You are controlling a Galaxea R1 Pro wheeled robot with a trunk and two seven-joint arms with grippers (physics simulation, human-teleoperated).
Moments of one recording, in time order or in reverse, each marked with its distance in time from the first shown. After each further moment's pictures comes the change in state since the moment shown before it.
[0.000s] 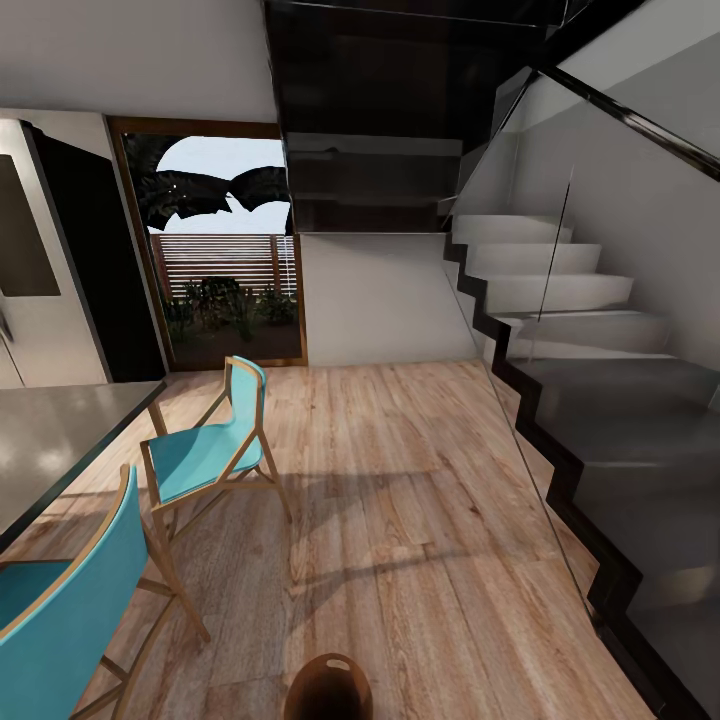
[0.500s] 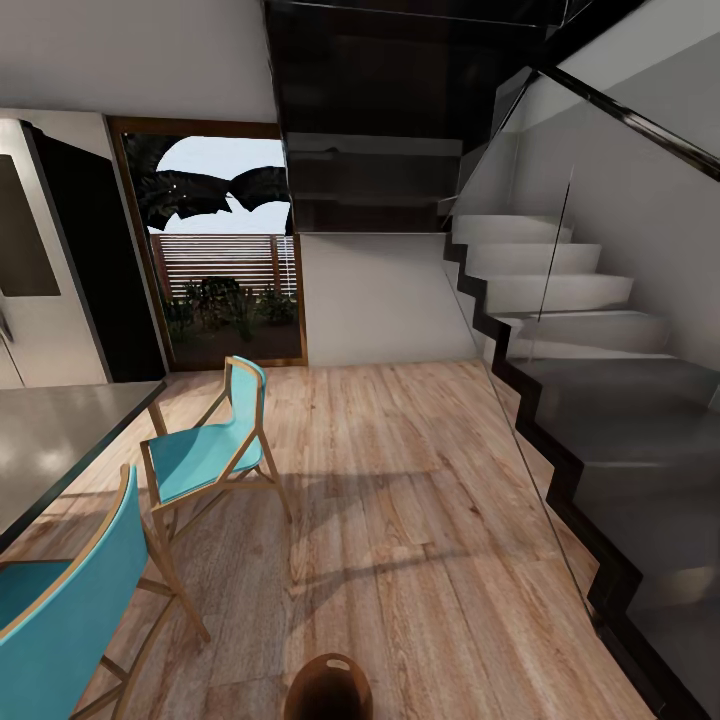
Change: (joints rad) left arm 0.000 0.000 0.000 0.000 0.000 0.000 0.000; right arm 0.000 0.000 0.000 0.000 0.000 0.000 0.000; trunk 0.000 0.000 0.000
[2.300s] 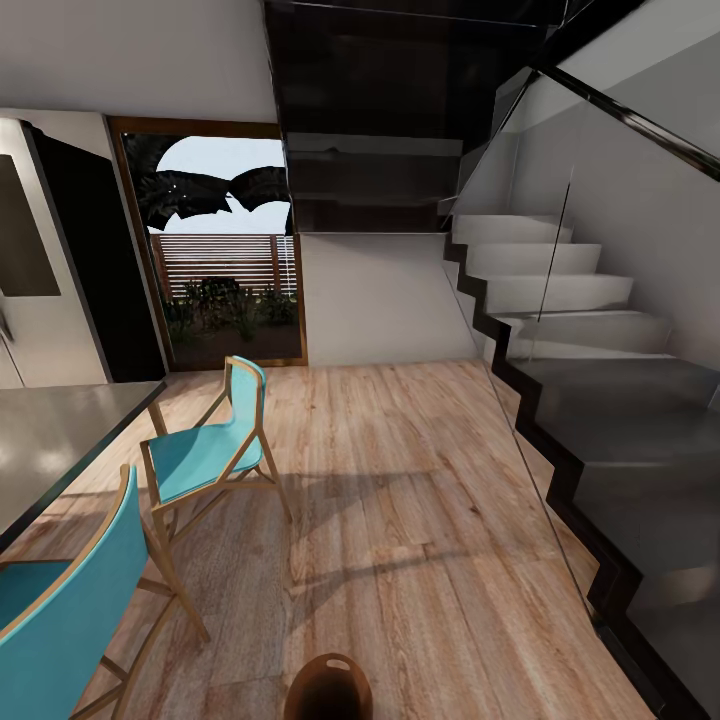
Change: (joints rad) left arm 0.000 0.000 0.000 0.000 0.000 0.000 0.000; right arm 0.000 0.000 0.000 0.000 0.000 0.000 0.000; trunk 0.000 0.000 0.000
